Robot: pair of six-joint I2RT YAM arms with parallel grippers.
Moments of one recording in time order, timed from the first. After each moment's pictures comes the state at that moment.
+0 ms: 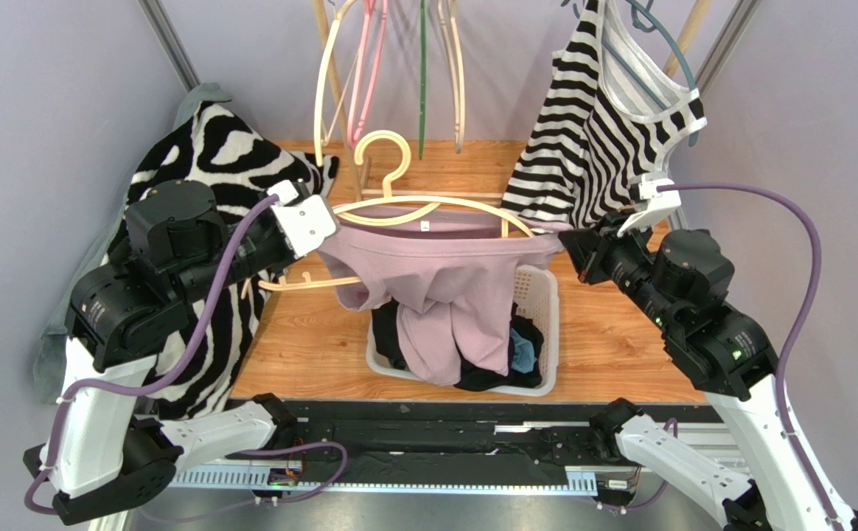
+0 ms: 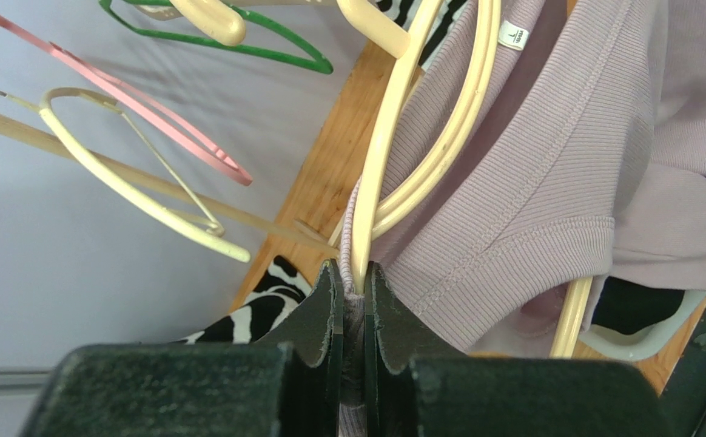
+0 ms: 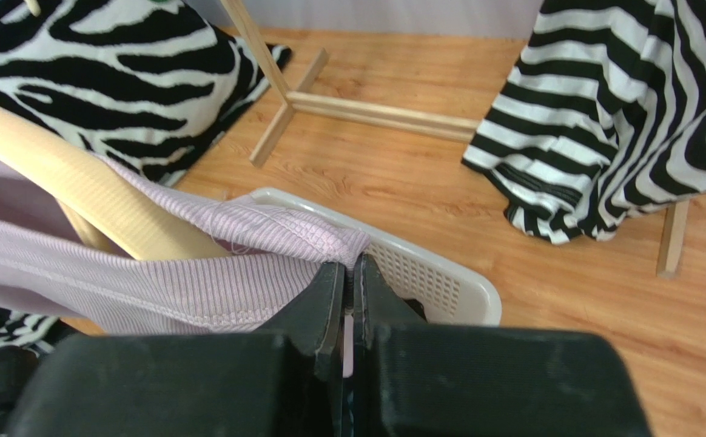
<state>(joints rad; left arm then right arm) -0.71 1.04 1.85 -1.09 0.09 0.63 0.54 0.76 1.26 -0.67 0.10 0.29</state>
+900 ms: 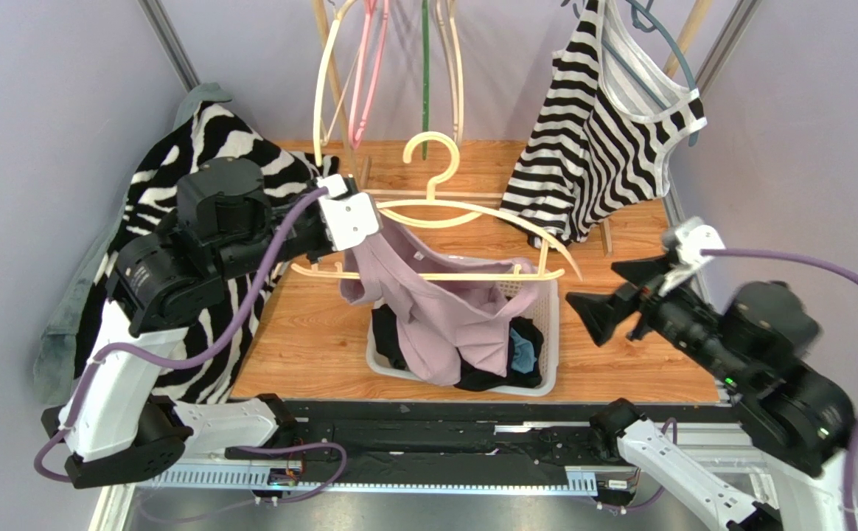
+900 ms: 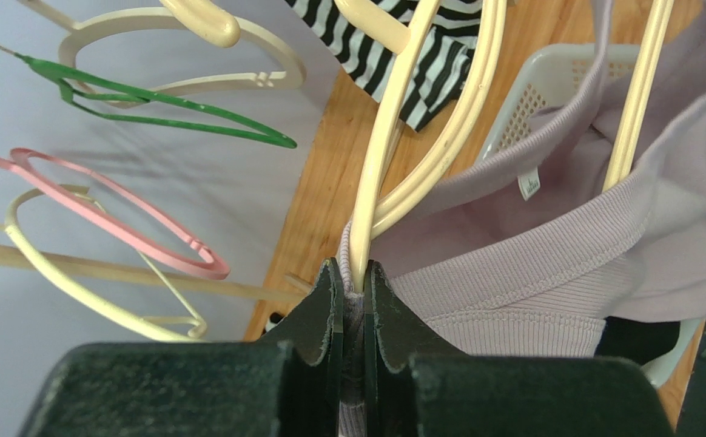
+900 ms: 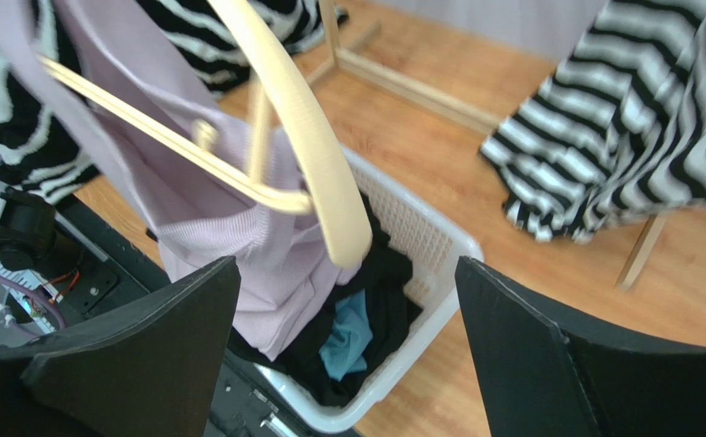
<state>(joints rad) -0.80 1.15 1.92 -1.04 0.13 0.67 0.53 0.63 1.35 -0.95 -0.10 0.10</state>
